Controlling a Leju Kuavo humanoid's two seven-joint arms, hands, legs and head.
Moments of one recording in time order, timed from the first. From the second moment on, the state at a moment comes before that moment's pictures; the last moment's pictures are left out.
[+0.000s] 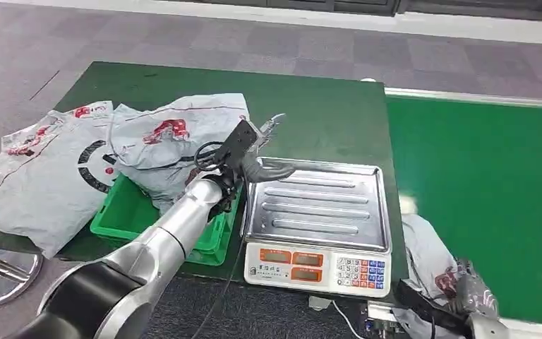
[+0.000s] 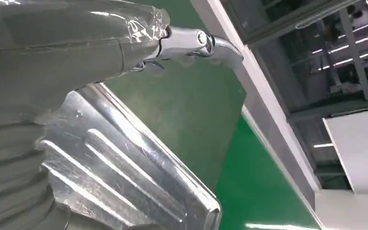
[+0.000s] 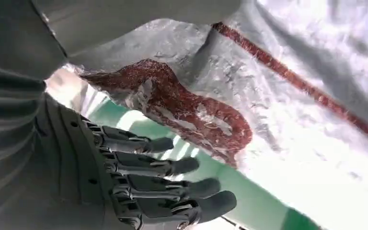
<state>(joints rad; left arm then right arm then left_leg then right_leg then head) -0.87 -0.22 -0.24 -0.45 -0.17 -0.18 -0.43 0.09 -0.30 0.06 -1.38 1.19 0.05 0.31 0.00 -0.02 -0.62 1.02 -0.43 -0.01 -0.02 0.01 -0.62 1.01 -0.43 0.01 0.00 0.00</state>
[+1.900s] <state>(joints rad) -0.85 -0.18 -0.25 -0.52 -0.16 -0.16 -0.43 -0.02 -0.38 -0.05 -1.68 0.68 -0.47 -0.13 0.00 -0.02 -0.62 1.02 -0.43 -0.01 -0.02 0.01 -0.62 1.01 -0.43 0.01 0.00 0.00</state>
